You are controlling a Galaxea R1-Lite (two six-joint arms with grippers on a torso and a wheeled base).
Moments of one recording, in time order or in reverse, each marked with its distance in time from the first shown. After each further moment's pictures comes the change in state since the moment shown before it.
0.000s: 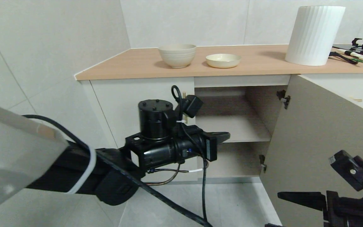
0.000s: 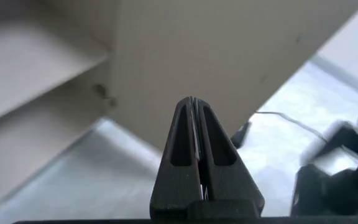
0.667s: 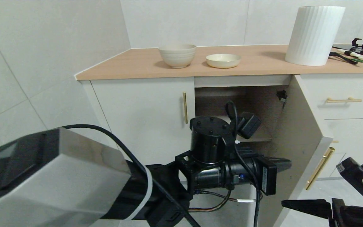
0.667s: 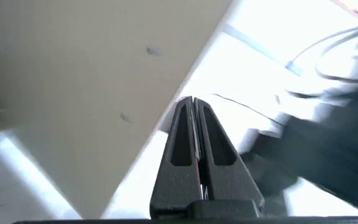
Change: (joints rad) left arm -0.225 0.155 -0.166 -0.039 -0.087 -0.123; right arm -0.018 -0.049 0.054 -0.002 0.079 0.000
